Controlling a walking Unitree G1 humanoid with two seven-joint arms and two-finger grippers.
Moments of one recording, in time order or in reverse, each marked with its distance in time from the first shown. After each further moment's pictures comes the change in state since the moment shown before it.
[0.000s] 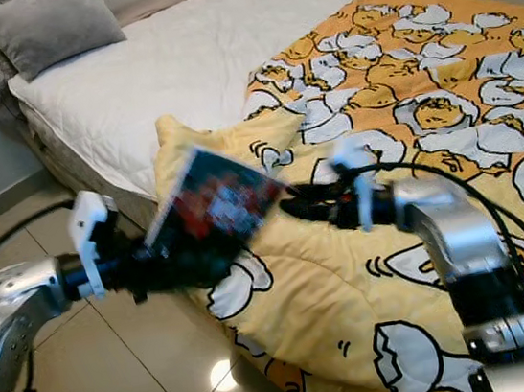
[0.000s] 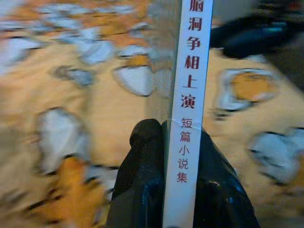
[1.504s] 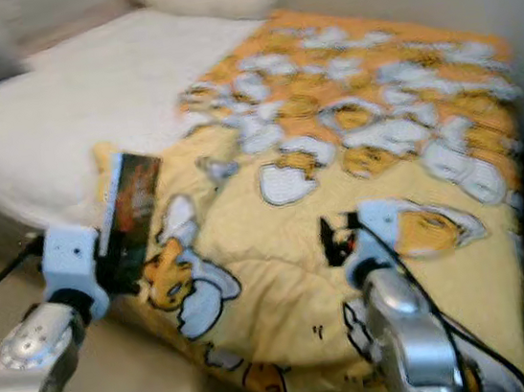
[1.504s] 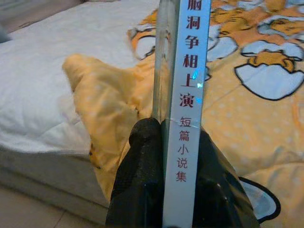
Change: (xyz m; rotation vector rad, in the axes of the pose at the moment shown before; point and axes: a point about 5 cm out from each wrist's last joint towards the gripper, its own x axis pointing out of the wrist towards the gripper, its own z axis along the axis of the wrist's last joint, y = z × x) left arm -0.017 -0.016 -0.031 0.051 0.067 0.788; right arm 0.011 0.056 -0.069 0.295 -0.047 -0.905
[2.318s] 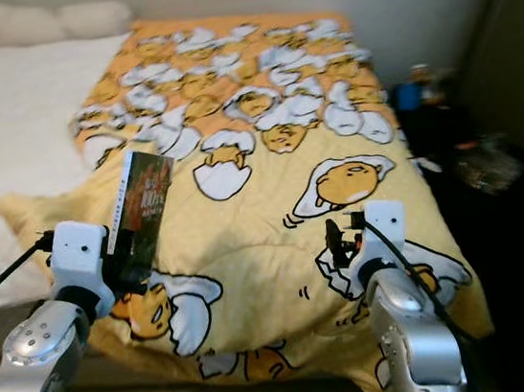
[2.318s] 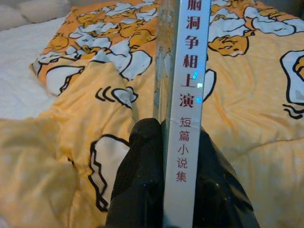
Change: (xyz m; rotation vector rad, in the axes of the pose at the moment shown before) left arm 0.000 -0.002 0.004 0.019 0.002 -0.030; right arm 0.001 0.000 -0.001 0.018 0.028 -0.026
